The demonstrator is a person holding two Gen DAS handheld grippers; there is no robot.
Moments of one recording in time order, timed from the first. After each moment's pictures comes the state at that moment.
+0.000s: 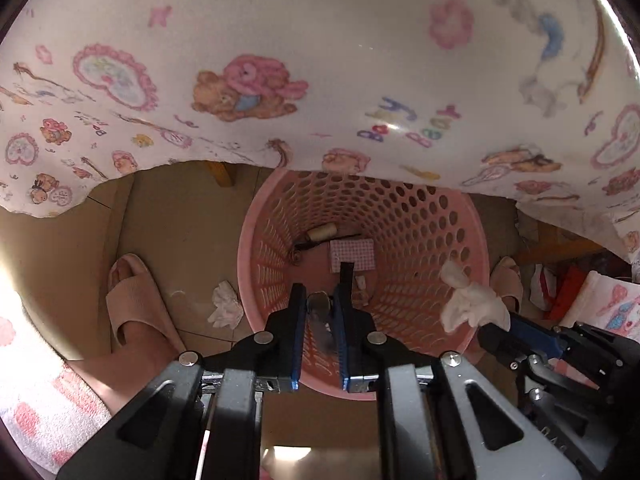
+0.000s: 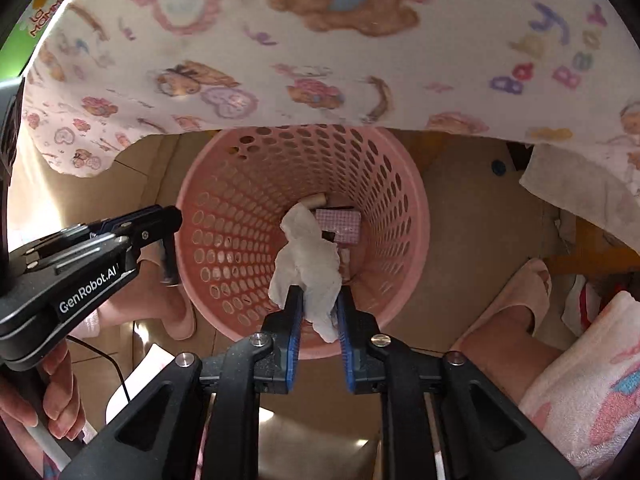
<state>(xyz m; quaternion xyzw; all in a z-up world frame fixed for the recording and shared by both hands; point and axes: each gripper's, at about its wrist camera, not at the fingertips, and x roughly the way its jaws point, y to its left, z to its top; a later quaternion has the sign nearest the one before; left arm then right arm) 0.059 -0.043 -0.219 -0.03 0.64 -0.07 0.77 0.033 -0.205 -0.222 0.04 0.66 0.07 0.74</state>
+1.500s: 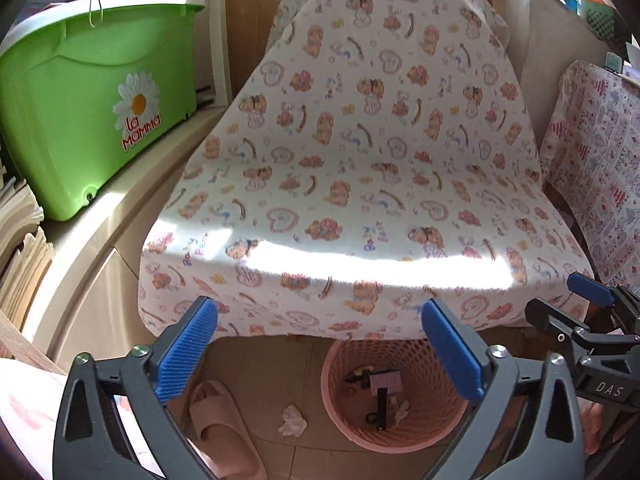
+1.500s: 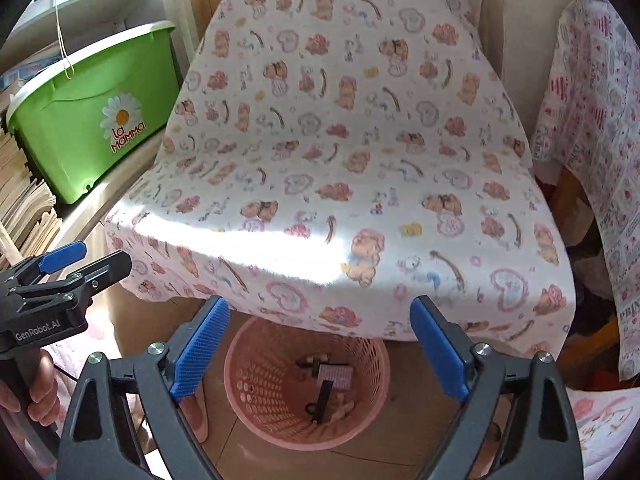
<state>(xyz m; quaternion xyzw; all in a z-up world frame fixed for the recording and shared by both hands) 0.014 0.003 -0.032 0.01 0.37 -0.02 0.93 0.007 -0.214 -0.044 0.02 0.38 0.07 0.92</state>
